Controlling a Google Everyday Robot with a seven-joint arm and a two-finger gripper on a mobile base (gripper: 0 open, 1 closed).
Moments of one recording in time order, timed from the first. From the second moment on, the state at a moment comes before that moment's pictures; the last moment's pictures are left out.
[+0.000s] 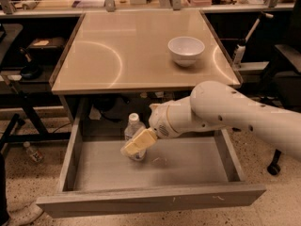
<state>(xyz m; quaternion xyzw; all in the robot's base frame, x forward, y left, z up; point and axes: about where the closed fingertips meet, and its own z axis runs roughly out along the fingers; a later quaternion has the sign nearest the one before) 0.511 0.028 0.744 -0.48 0.77 0.25 0.34</state>
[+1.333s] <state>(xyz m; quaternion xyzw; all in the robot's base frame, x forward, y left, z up) 0.533 0.049 0.725 -0.47 0.75 0.28 0.37</state>
